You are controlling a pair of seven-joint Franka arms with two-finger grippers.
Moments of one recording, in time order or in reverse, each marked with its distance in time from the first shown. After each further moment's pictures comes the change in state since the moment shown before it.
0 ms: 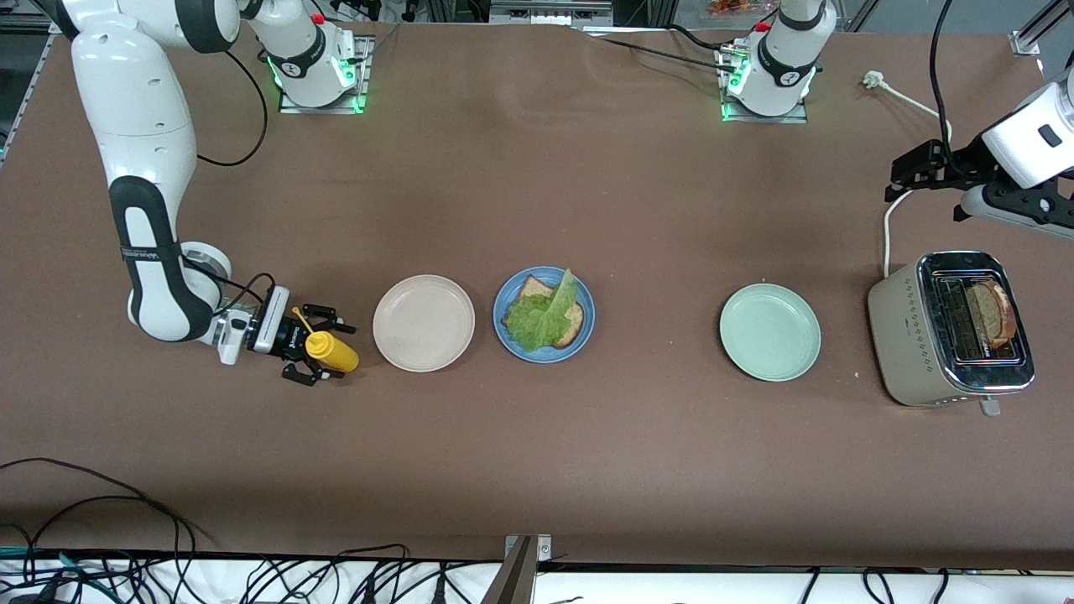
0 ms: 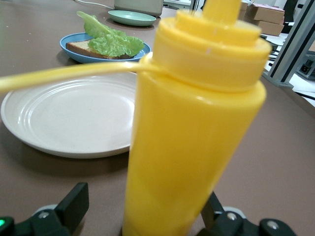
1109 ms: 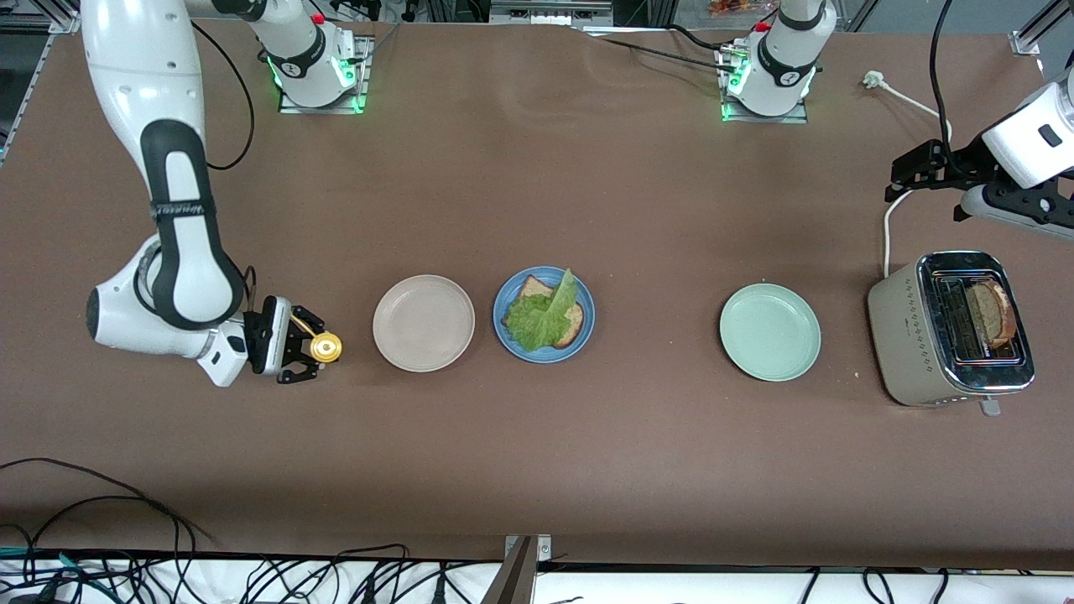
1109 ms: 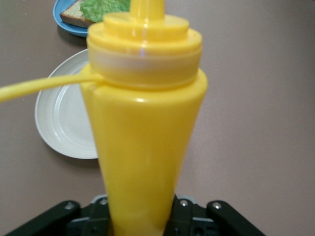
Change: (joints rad) left arm 0.000 0.000 0.000 0.001 0.000 0.000 0.000; right arm 0.236 -0.149 -0.178 0.090 -0.510 0.091 0.691
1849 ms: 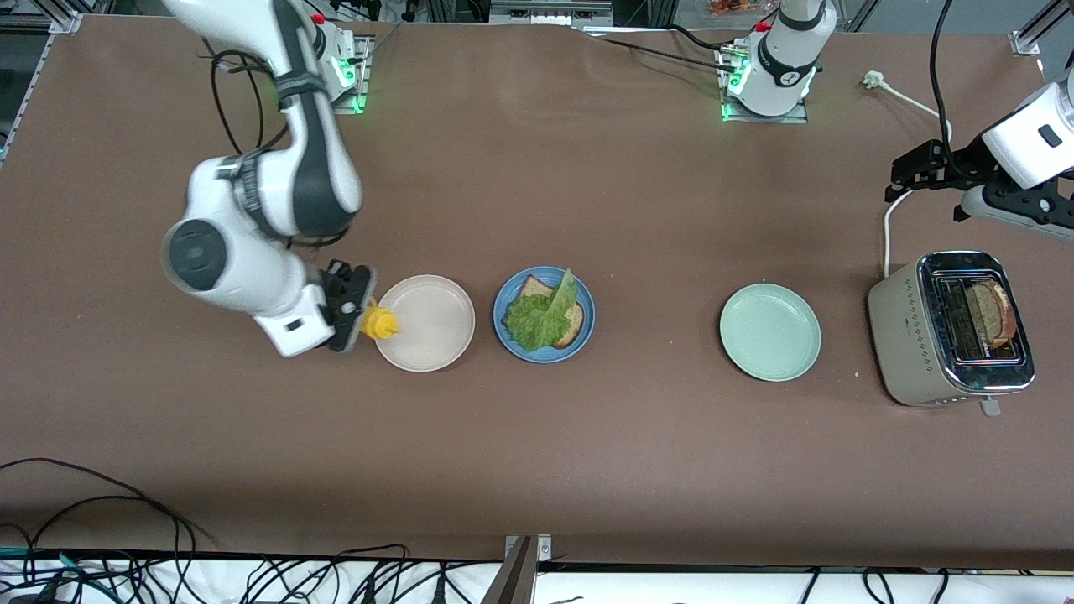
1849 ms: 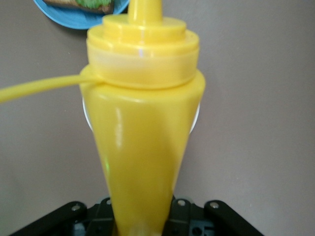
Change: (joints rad) left arm 0.000 0.001 0.000 0.001 0.000 0.000 0.000; right arm 0.508 -0.119 -0.267 0.113 -0.584 -0.153 0.861
